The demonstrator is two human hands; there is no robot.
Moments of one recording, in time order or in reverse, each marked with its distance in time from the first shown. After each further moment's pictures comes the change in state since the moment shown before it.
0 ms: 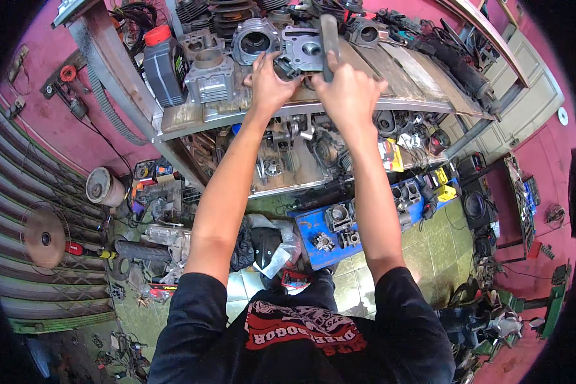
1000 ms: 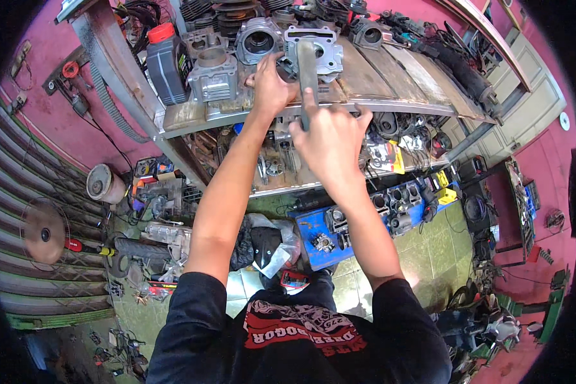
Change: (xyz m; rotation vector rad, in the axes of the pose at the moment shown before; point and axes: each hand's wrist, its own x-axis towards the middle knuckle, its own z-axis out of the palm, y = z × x) left_hand -0.003 0.003 -0.007 0.004 0.012 0.004; right_hand -0.069 -0.025 -0.013 0.006 0.067 -0.268
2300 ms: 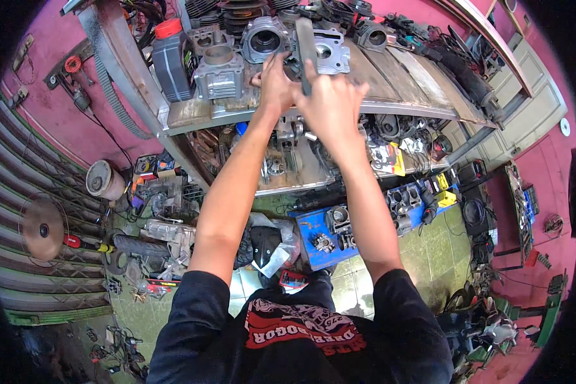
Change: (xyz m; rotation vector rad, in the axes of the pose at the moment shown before) left_hand 0.003 -0.010 0.004 -0.108 -0.009 -0.032; right_hand 0.051 0.004 0.029 0.077 -0.036 0.038
